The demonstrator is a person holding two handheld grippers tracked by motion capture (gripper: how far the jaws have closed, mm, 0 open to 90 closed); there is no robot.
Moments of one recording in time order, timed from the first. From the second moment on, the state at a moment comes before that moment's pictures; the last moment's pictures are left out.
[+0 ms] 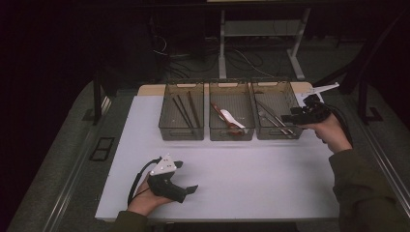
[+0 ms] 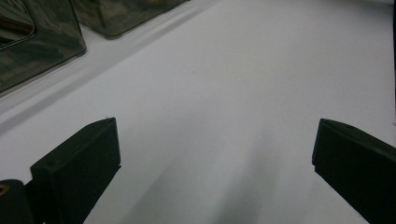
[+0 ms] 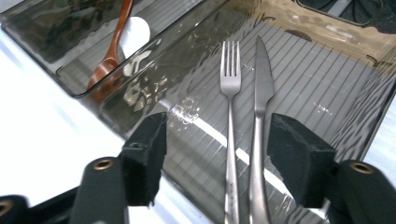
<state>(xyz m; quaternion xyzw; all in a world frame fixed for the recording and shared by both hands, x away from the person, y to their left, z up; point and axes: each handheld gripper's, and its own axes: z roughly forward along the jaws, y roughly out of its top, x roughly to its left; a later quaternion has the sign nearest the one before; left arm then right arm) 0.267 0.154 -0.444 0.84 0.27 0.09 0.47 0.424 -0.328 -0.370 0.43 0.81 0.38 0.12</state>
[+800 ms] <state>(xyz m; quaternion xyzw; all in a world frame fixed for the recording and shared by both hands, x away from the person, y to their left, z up) 0.266 0.155 -0.443 0.84 0.27 0.09 0.47 0.328 -0.323 -0.385 0.39 0.78 0.47 0.13</state>
